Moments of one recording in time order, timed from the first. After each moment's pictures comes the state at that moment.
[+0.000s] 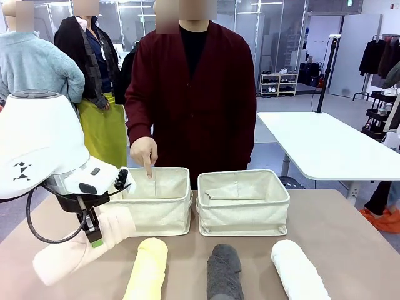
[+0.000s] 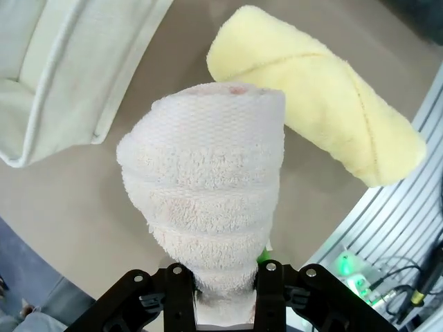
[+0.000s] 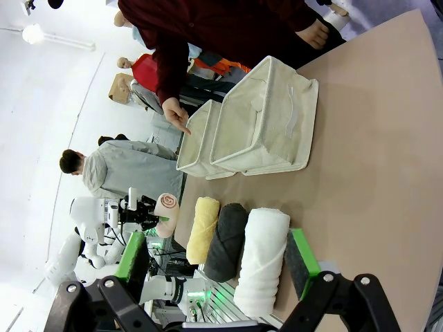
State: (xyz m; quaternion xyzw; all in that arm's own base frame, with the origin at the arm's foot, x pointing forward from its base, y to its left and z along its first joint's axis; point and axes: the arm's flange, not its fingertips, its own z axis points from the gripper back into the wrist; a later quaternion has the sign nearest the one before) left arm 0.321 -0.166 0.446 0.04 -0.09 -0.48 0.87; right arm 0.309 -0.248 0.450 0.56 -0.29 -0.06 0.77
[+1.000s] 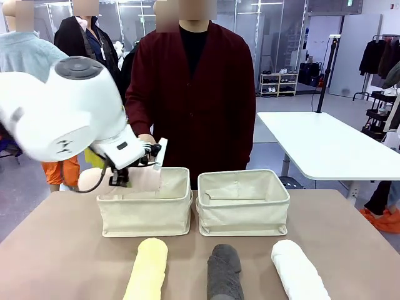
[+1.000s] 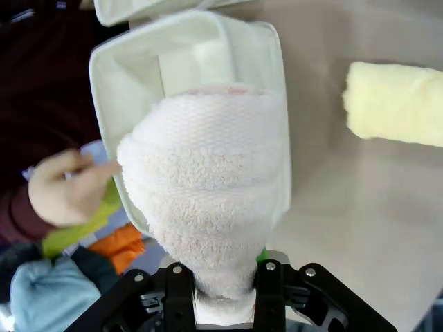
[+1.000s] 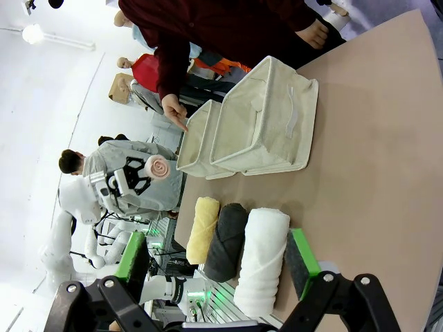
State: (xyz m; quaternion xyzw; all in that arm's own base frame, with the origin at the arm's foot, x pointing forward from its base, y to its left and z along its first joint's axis) left arm 0.416 -0.231 0.506 0.21 -0.18 -0.71 0.64; right arm 0.309 -0.248 0.450 0.56 -0.29 -0.06 0.77
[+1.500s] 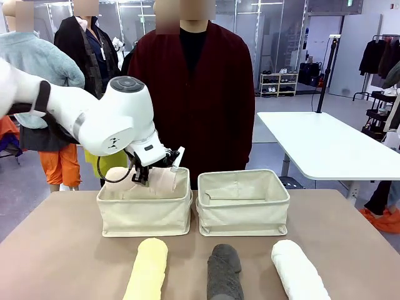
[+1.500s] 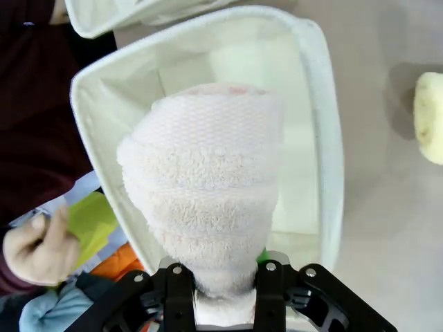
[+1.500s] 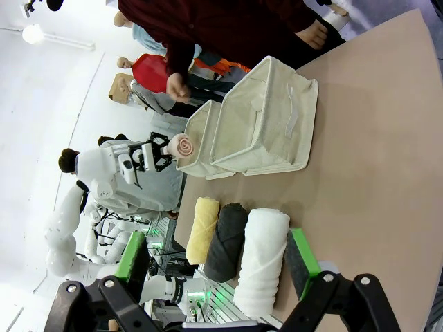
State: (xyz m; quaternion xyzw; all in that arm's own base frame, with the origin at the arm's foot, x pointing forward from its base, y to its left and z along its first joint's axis) left arm 0.514 -0.255 0.461 0.20 -0.13 -0.74 0.63; right arm 0.309 -0.248 0.450 0.56 -0.29 -0.06 0.77
